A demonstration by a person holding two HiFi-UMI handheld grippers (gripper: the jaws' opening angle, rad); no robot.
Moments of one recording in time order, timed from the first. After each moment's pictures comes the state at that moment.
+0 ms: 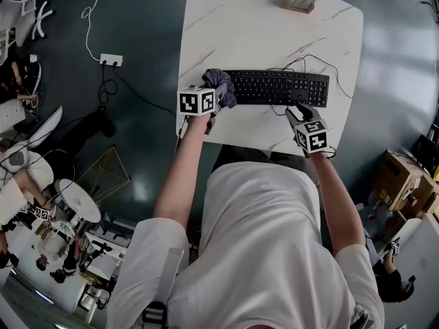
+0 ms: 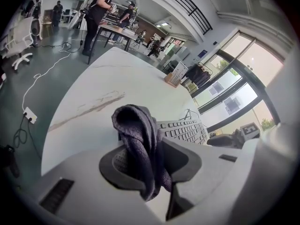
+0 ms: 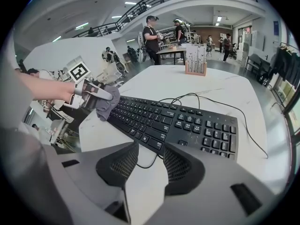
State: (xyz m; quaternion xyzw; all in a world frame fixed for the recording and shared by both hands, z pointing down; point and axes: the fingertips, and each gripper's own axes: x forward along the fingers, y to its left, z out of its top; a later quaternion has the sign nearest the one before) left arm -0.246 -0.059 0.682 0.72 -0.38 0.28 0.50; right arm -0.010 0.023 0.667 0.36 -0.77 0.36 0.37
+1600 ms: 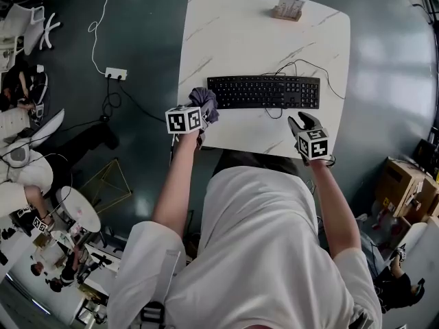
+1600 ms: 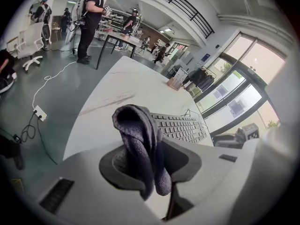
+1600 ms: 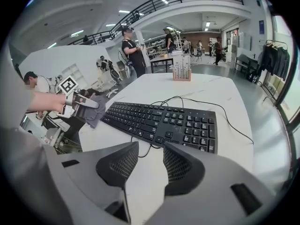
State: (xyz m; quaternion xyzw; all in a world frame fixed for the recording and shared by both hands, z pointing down) left arm -0.280 -0.019 0.658 0.72 -0.42 0.26 0.49; right arm 0.023 0.043 0.647 0.41 -0.77 0.36 0.33
